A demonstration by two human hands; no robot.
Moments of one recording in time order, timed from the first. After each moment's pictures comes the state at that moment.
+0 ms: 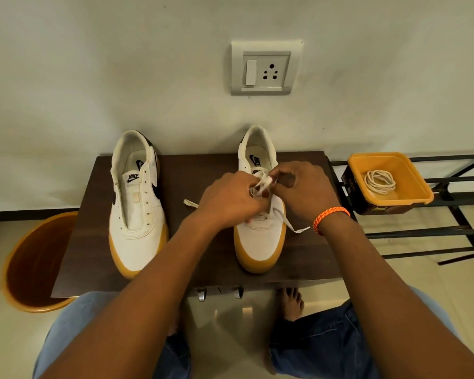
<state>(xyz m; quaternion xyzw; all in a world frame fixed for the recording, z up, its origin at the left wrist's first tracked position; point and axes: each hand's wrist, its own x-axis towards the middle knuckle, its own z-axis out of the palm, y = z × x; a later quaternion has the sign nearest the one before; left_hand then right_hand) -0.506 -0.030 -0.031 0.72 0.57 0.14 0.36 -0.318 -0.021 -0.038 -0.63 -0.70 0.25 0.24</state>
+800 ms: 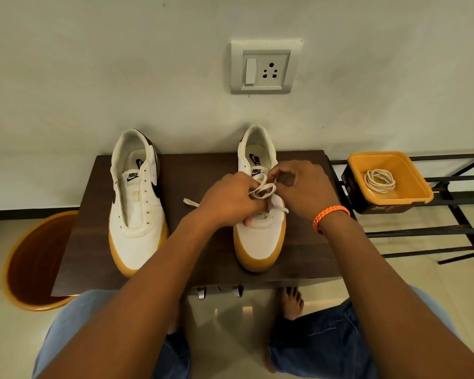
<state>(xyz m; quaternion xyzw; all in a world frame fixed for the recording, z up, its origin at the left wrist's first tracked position) -0.509 -0.028 -0.034 0.72 0.55 0.13 0.41 -0.318 -0.021 -0.040 -0.62 -0.70 0.25 0.25</state>
